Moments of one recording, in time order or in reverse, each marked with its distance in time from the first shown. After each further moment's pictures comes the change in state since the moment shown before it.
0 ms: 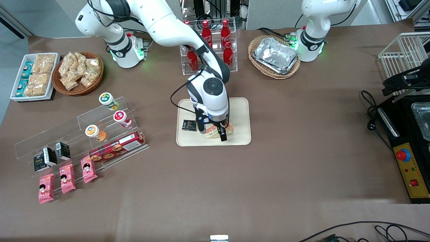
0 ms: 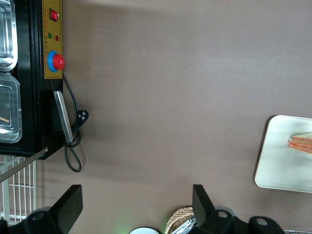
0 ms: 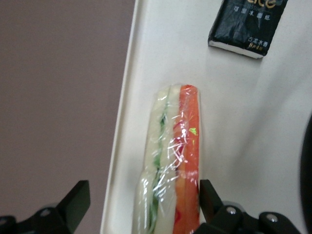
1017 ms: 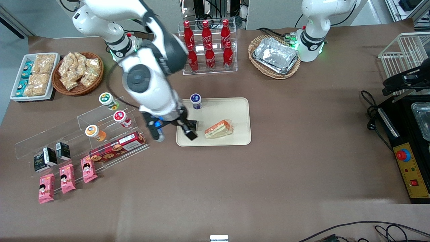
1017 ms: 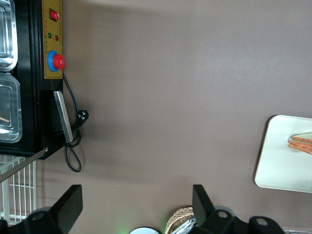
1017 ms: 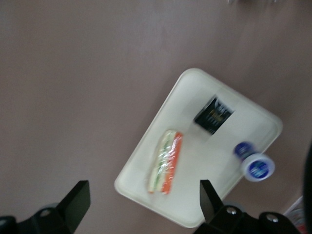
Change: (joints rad) arm -0.245 -0.356 -0.023 0.048 0.076 -0.469 -0.628
